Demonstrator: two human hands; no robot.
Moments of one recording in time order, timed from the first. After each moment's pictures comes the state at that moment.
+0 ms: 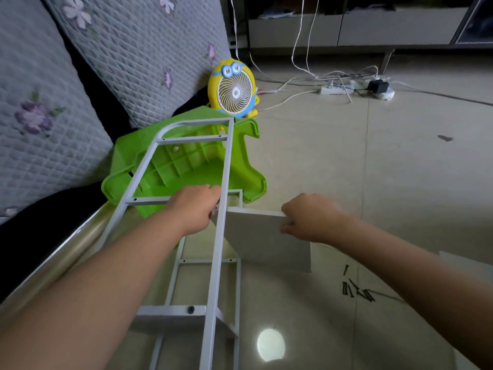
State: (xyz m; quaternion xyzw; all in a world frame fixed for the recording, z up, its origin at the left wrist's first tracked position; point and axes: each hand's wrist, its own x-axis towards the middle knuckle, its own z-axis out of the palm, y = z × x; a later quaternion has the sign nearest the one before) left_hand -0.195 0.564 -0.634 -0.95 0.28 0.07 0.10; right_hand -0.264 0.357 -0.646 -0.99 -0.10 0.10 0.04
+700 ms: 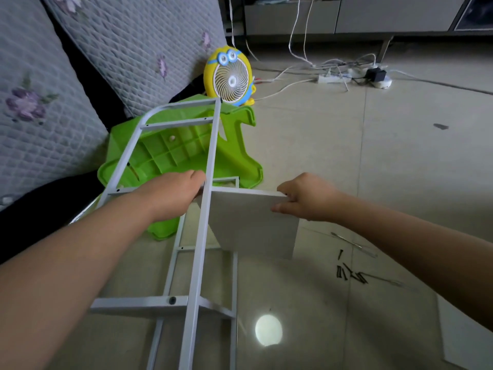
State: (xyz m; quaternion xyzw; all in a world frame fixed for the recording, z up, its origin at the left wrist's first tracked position) left_hand -0.201 0.585 -0.616 -0.94 0.30 0.09 0.13; right_hand -0.270 0.350 -0.636 -0.98 -0.12 0.07 0.13
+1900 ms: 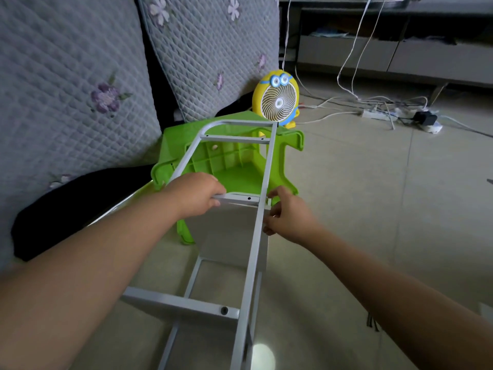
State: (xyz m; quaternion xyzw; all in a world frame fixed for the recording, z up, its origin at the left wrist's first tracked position) left_hand -0.178 0.638 -0.613 -0.96 0.26 0.08 0.04; right_hand -0.230 0.449 -0.652 -0.91 -0.03 0.05 0.41
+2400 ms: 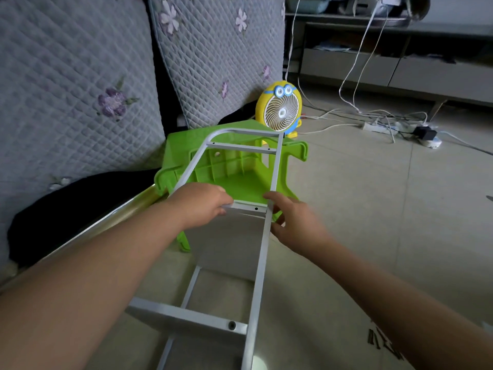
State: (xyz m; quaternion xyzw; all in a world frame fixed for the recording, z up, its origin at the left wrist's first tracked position) left_hand -0.177 0.637 -0.618 -0.96 0.28 0.06 0.06; right_hand -0.231 0.447 -0.643 -0.95 -0.10 -0.03 0.28
